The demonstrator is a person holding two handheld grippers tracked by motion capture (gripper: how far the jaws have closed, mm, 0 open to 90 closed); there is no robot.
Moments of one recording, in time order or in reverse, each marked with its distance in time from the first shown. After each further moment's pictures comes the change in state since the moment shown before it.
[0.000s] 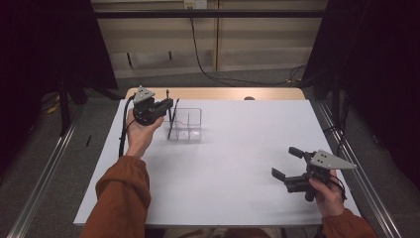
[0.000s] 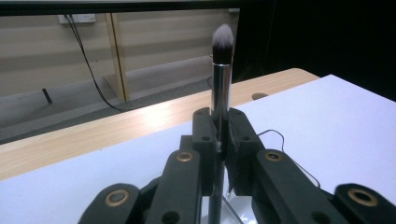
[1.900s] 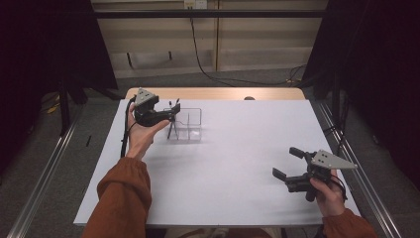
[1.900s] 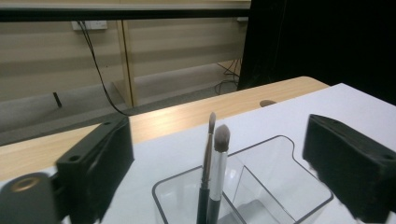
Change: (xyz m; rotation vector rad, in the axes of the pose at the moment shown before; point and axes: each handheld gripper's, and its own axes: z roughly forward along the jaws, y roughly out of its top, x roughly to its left) left arm -0.001 -0.006 0.003 -0.033 0.036 -0.021; right arm -0.003 -0.002 -0.001 0.002 -0.001 0.009
